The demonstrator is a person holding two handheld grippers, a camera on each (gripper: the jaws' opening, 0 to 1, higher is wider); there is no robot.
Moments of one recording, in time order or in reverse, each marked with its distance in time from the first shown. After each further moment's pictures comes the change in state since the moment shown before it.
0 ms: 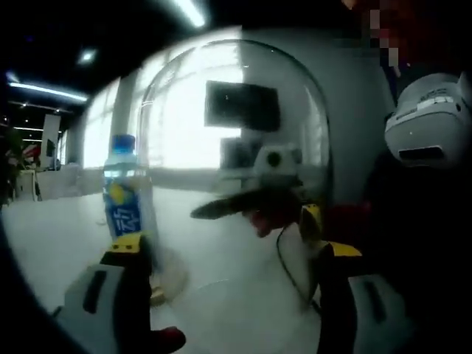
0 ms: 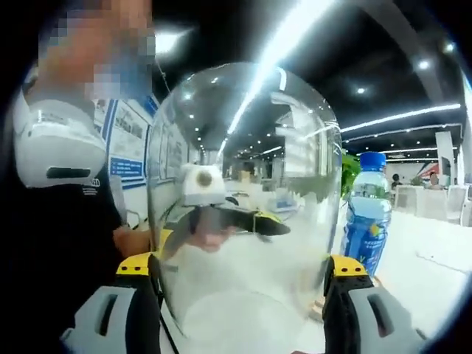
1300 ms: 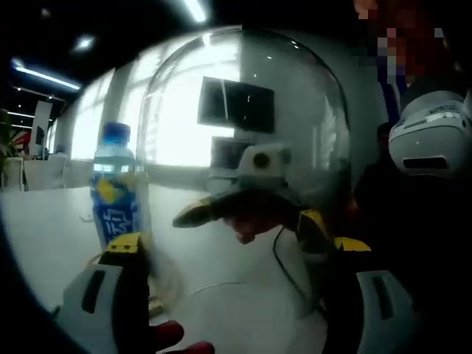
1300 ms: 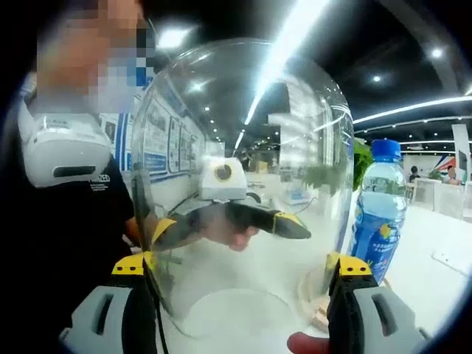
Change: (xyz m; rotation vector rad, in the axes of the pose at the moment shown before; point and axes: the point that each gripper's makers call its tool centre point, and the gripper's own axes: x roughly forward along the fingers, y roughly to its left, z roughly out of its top) left arm 0.017 0.015 -0.002 -0.059 -0.014 -0.090; right arm 0.010 -0.013 -0.003 0.030 0.024 0.124
